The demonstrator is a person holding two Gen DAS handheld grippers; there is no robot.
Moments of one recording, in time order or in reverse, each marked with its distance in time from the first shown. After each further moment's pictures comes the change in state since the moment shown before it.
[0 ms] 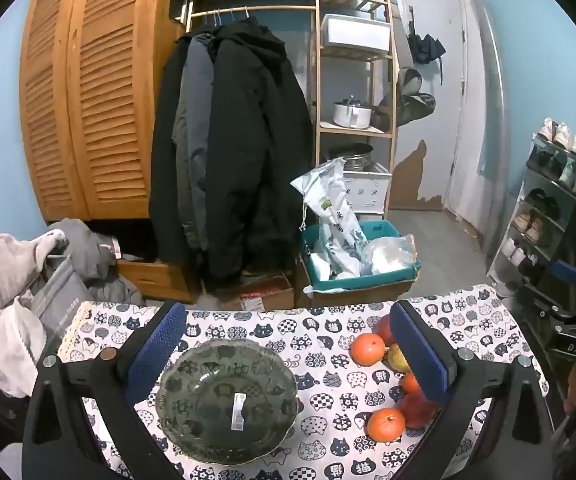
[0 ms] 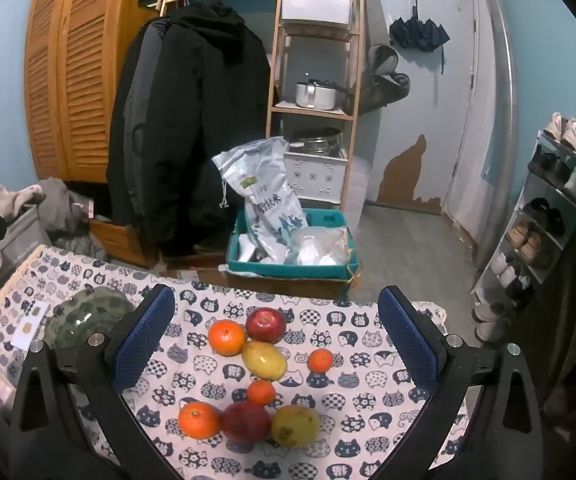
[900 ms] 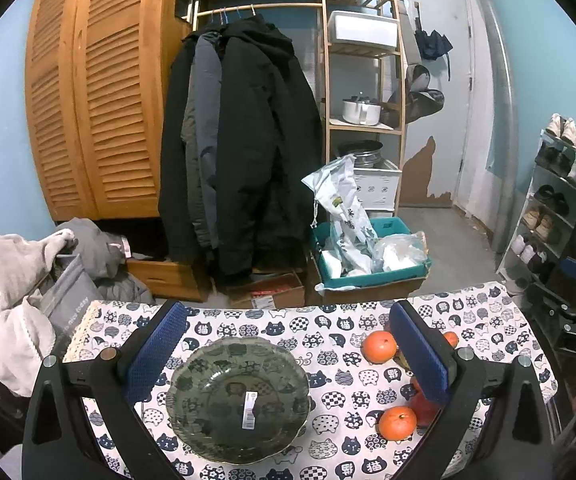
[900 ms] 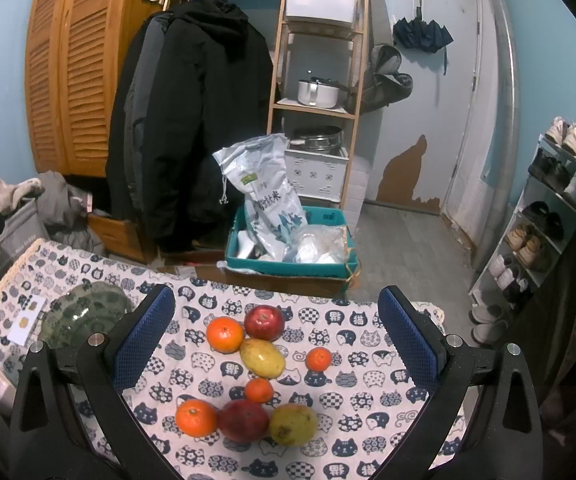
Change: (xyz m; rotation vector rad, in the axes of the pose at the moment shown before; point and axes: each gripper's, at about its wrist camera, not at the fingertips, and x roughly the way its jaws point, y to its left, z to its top) left arm 0.003 0.006 -0.001 0.013 0.002 0.043; right arm 0.002 0.001 0.000 -0.016 0.017 -0.009
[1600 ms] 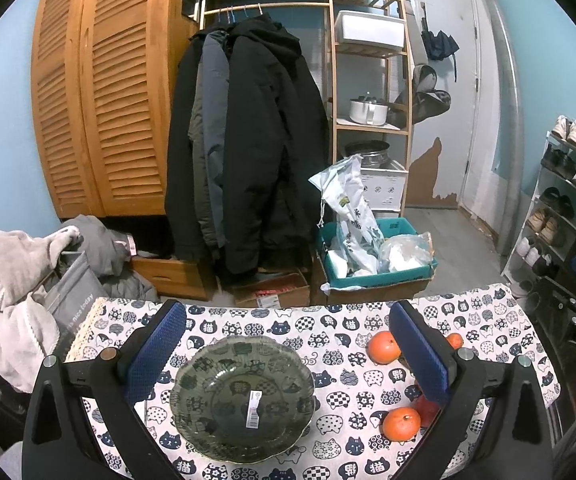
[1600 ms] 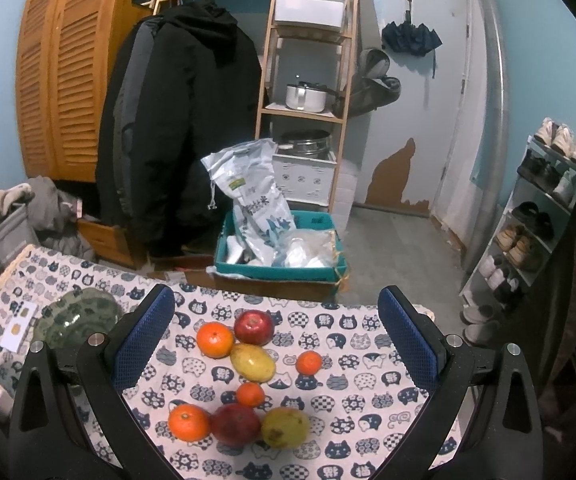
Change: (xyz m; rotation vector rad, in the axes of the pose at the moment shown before) left arm 0.000 0.003 -0.002 -0.010 -0.002 0.014; right arm -0.003 -0.002 0.001 0.003 -0.015 -0.045
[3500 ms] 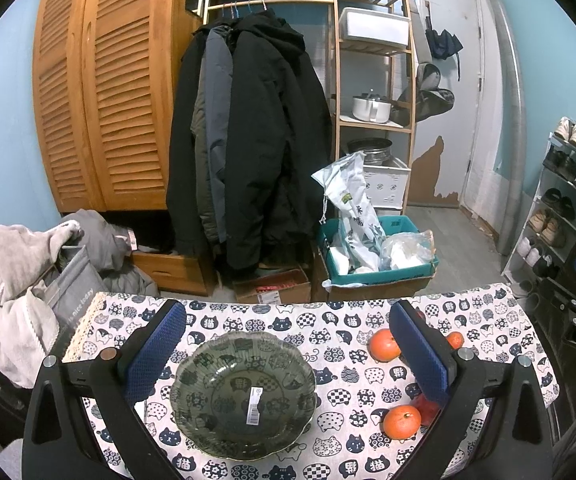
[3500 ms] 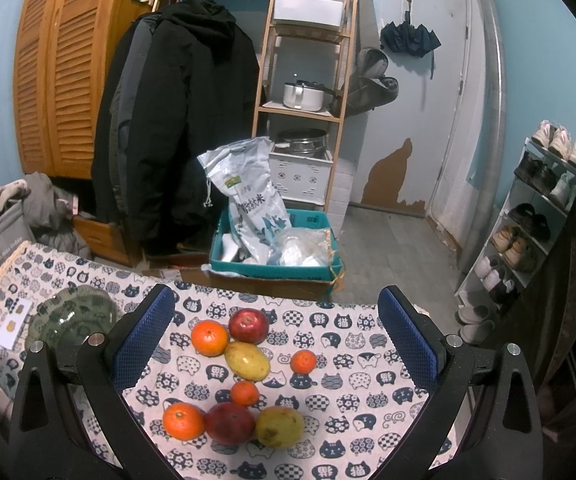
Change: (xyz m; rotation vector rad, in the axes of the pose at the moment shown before) left arm 0.000 0.004 -0.004 -0.007 0.007 0.000; right arm 0.001 -0.003 0.001 -0.006 0.007 -0.005
